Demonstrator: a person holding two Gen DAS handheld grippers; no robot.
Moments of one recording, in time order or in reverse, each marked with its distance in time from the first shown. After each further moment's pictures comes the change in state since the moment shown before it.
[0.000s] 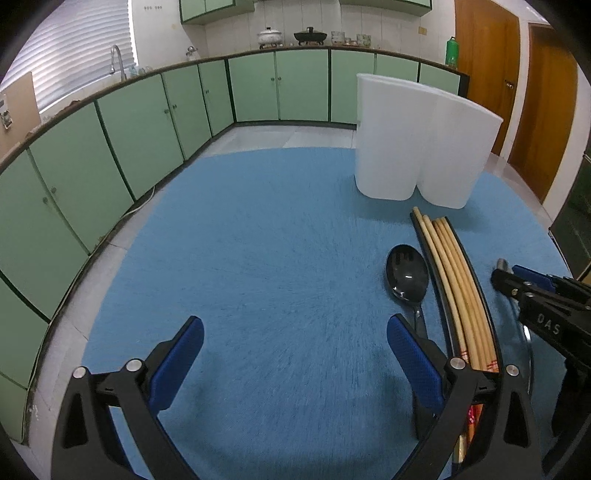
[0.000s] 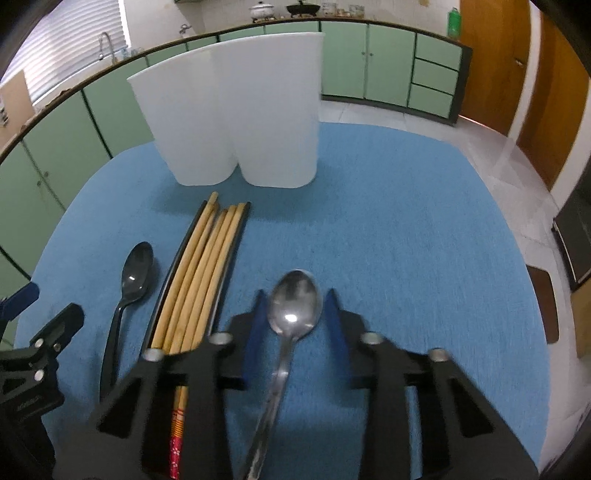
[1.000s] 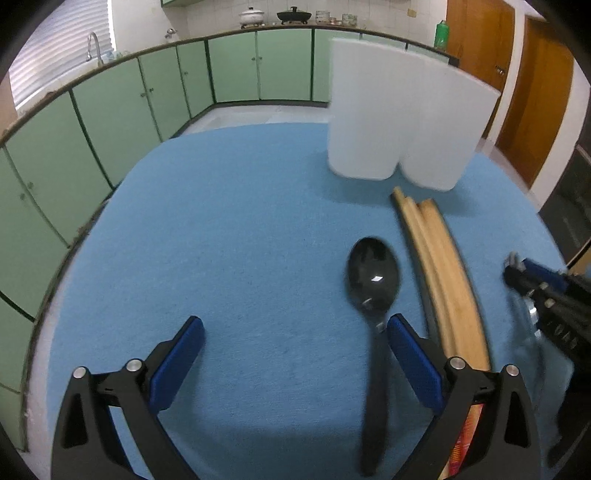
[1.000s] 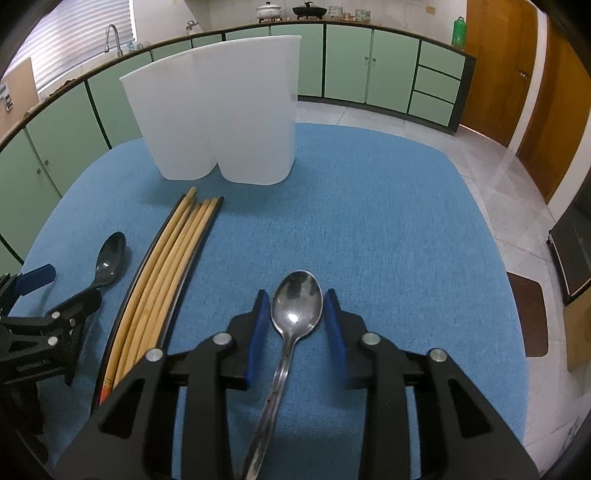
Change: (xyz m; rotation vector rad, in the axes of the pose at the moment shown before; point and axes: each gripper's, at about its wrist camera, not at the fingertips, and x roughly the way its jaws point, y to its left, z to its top) left arm 0.032 -0.019 0.027 0.016 0.081 -0.086; right arm -0.008 -0.024 0.006 -0.023 0.011 -0.010
